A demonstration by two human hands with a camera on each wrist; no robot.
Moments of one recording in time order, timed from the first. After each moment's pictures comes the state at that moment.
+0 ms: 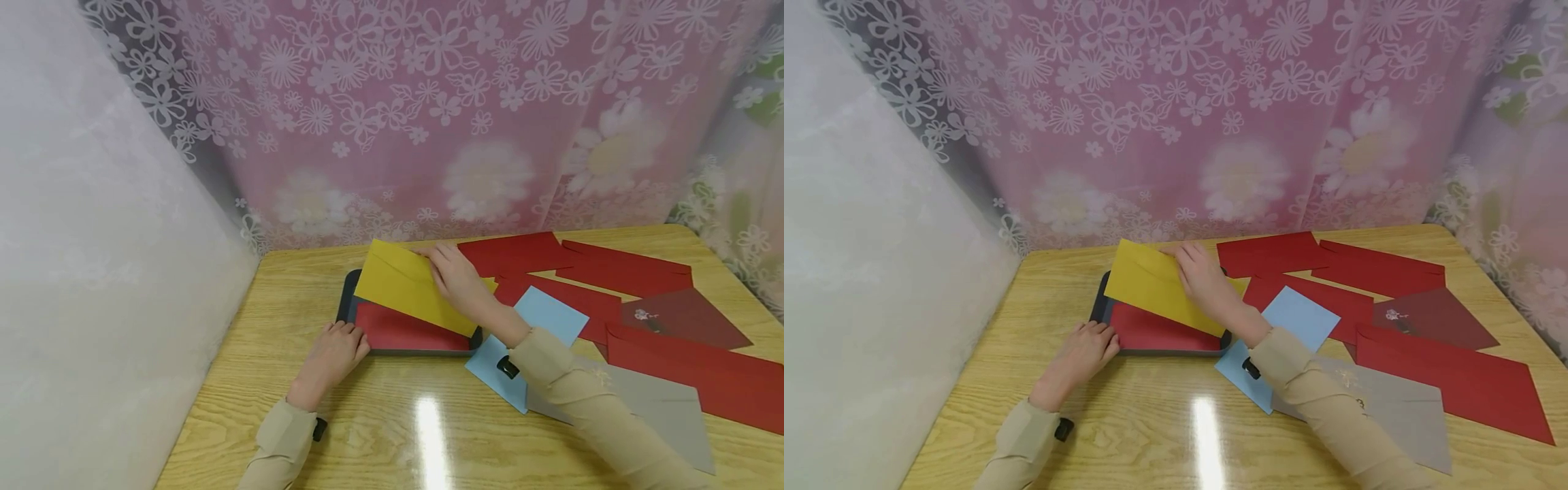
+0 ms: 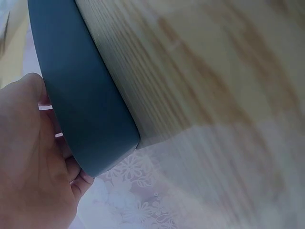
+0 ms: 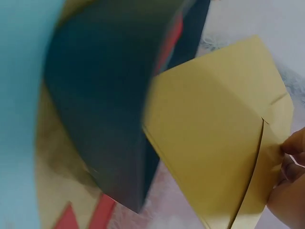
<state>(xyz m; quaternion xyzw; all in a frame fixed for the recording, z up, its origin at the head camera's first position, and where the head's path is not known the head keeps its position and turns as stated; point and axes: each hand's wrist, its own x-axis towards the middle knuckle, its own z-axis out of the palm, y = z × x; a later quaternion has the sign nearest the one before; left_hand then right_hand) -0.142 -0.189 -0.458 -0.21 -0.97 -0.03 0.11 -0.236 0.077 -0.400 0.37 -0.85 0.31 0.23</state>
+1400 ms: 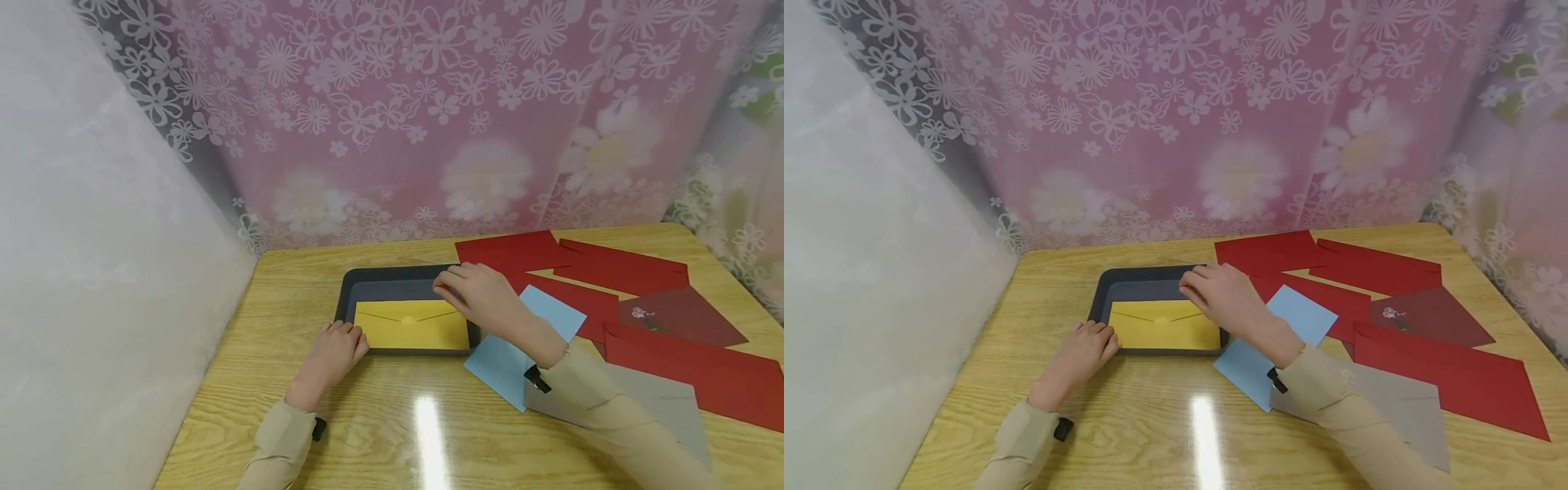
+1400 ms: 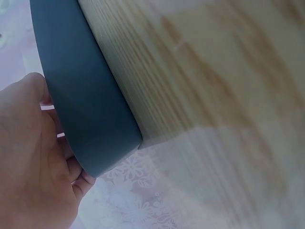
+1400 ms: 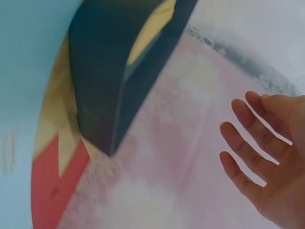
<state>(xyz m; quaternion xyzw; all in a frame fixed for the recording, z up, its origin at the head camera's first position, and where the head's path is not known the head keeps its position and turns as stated) -0.142 -0.190 -0.459 -0.22 -0.97 -0.02 0.13 -0.198 0.116 -0.386 0.42 -0.86 0.17 0.24</state>
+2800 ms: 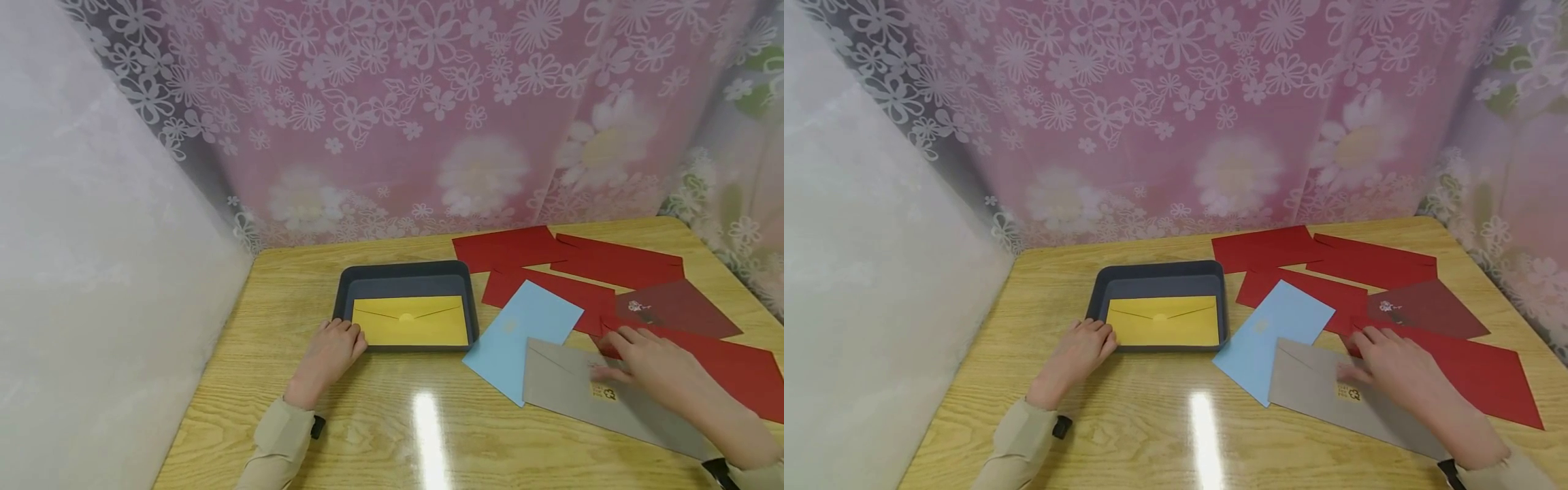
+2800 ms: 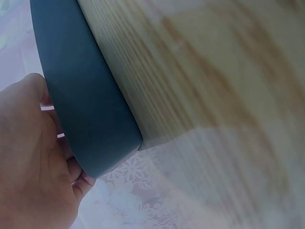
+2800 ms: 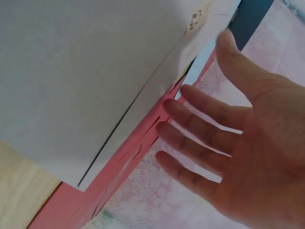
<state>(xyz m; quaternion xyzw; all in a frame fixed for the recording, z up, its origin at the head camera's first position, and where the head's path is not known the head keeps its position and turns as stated) -0.139 -0.190 -0.455 -0.23 -0.96 -0.02 0.15 -0.117 0.322 -0.446 0.20 -0.98 0.06 0.02</state>
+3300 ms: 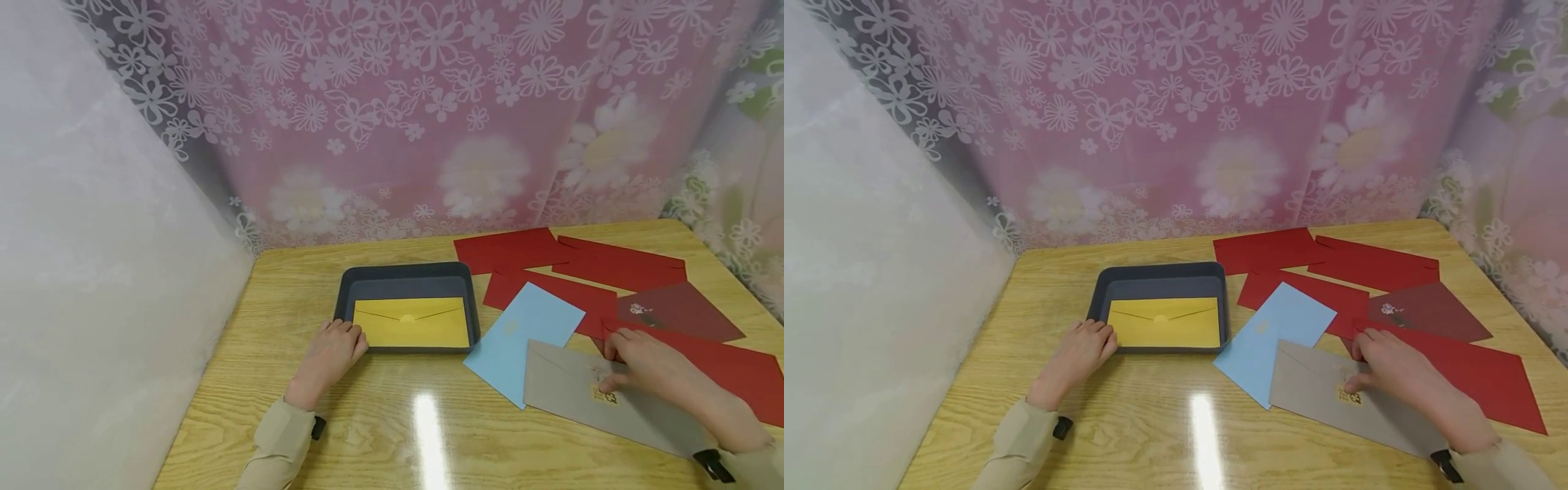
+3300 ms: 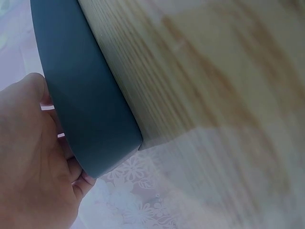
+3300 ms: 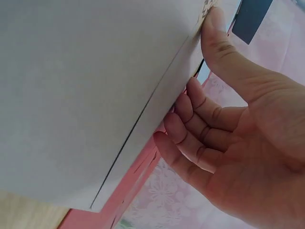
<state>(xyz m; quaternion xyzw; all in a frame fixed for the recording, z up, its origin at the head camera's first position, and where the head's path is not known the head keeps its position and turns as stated) -0.140 -0.191 -0.456 -0.24 -0.95 -0.02 0.17 -0.135 0.330 -0.455 0.21 -0.97 0.09 -0.05</state>
